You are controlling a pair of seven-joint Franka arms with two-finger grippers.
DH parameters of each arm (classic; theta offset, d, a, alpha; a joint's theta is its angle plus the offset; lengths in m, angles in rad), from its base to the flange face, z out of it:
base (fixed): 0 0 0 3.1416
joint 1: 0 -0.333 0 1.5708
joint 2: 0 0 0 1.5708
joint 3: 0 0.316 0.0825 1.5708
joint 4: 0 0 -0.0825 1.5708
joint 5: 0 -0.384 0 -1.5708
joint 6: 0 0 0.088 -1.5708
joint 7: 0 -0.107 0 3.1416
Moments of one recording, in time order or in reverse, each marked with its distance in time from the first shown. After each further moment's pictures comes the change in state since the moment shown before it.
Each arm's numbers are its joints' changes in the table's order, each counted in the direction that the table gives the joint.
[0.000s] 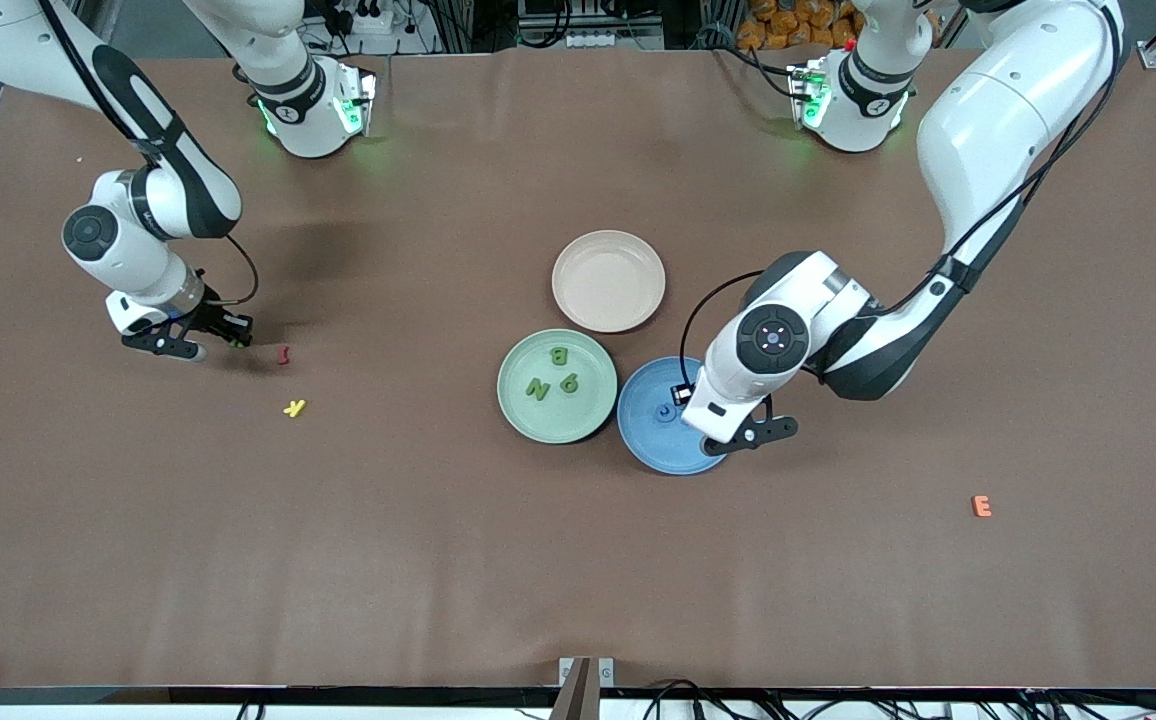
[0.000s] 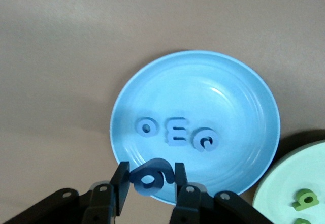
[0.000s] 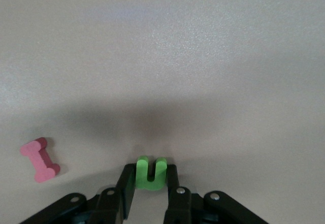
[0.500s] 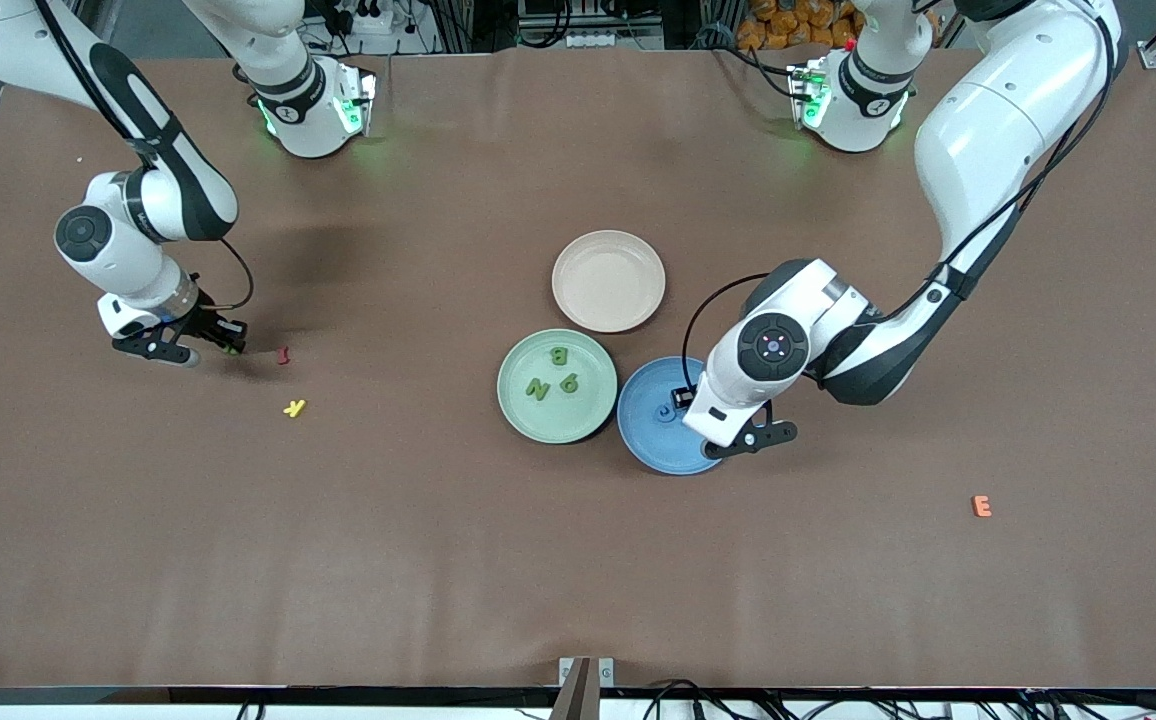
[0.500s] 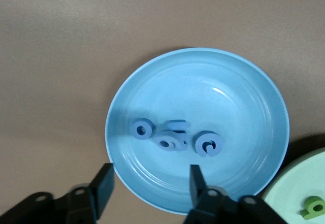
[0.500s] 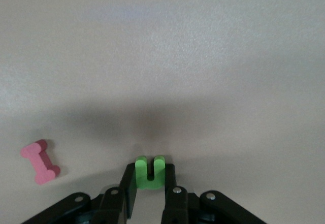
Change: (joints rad) left arm -0.006 0.008 0.015 -0.001 0.000 0.009 -0.050; right arm -0.021 -0.026 0.004 0.035 0.000 -0.016 -0.050
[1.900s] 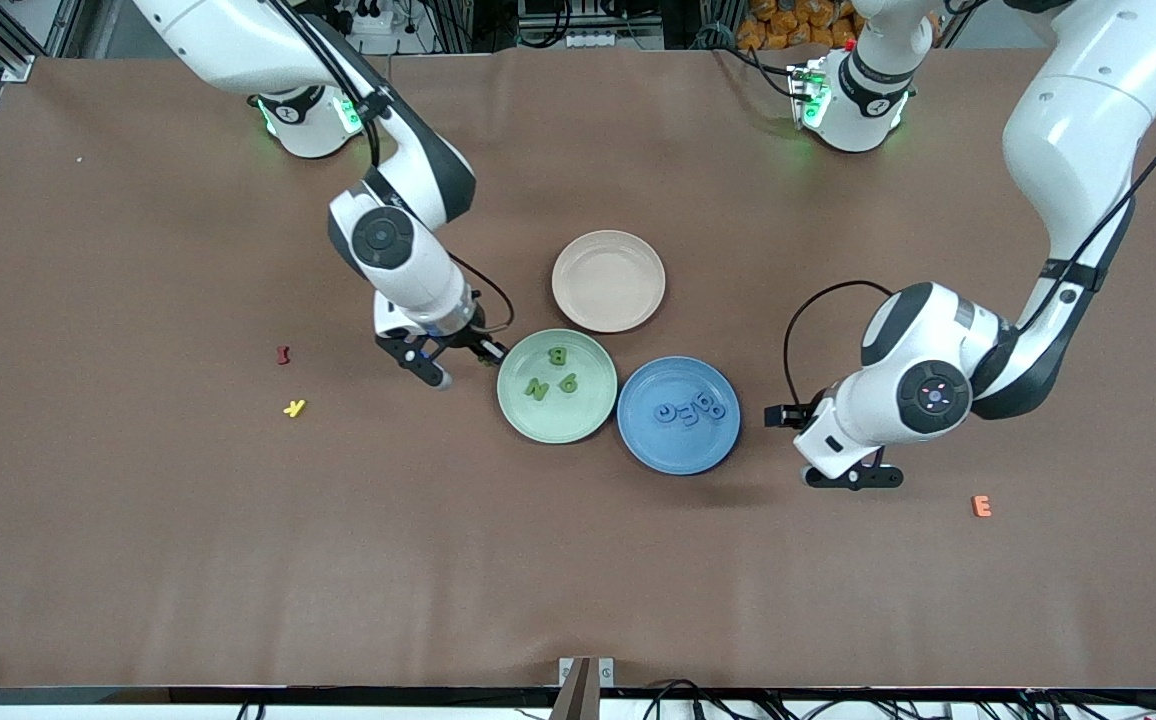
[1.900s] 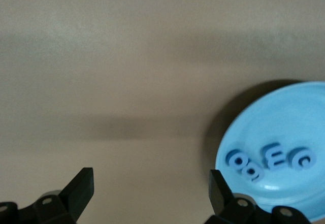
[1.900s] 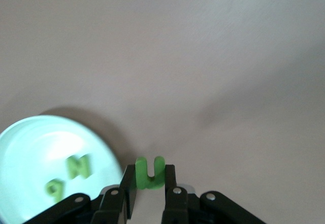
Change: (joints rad) left arm -0.106 -0.157 0.190 -0.049 0.253 -0.026 -0.607; right arm -0.804 0.223 0.048 0.608 -0.255 -0.339 -1.031
